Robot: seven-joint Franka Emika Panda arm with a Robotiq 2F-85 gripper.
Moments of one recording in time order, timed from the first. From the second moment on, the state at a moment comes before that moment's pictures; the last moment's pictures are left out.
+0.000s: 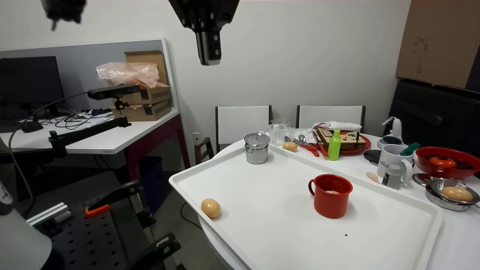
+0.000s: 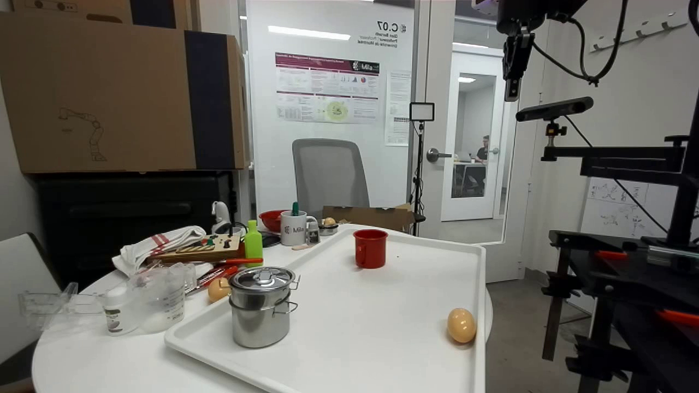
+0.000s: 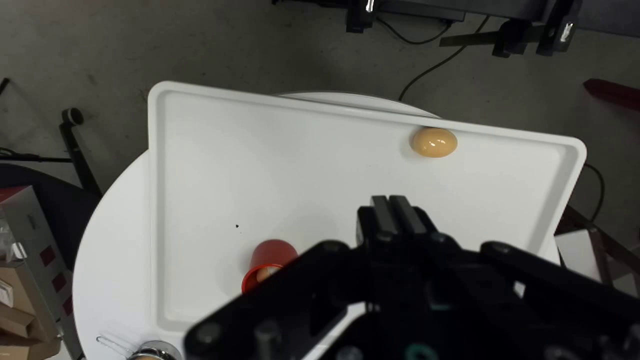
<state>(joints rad) -0.16 -0.69 -0.24 -2.72 -0.17 2.07 -0.39</state>
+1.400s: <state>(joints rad) -0.16 -0.69 -0.24 -2.72 -0.17 2.07 -0.39</state>
